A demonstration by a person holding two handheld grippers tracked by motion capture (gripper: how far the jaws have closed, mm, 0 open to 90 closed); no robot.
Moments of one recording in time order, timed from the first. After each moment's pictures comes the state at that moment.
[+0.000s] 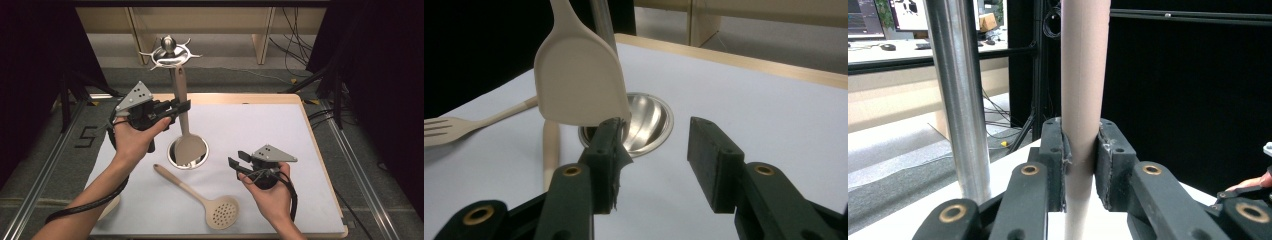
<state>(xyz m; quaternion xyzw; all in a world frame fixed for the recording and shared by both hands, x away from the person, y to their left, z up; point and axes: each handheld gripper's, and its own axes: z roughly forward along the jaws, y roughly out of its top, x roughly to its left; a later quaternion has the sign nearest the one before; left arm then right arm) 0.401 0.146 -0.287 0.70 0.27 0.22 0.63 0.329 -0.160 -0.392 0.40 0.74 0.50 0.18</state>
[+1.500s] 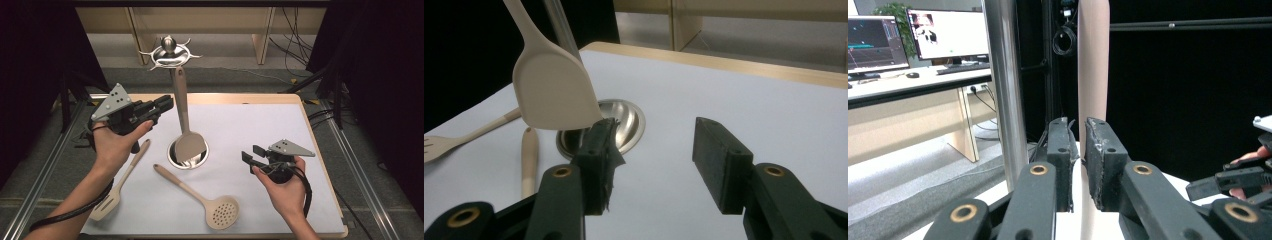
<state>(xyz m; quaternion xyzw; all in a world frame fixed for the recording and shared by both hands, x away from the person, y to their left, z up) 0.381 0.177 -0.276 0.67 0.26 0.26 0.64 0.336 -0.193 -0.381 0.43 0.72 0.50 0.20</state>
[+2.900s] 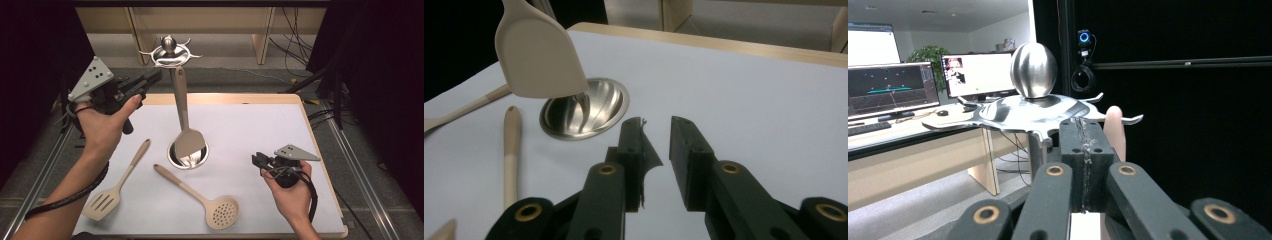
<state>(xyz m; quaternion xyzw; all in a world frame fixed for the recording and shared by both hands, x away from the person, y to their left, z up) 0.382 0.183 -0.224 0.63 0.26 0.30 0.66 0.329 -0.208 -0.391 0.45 0.73 0.47 0.19</state>
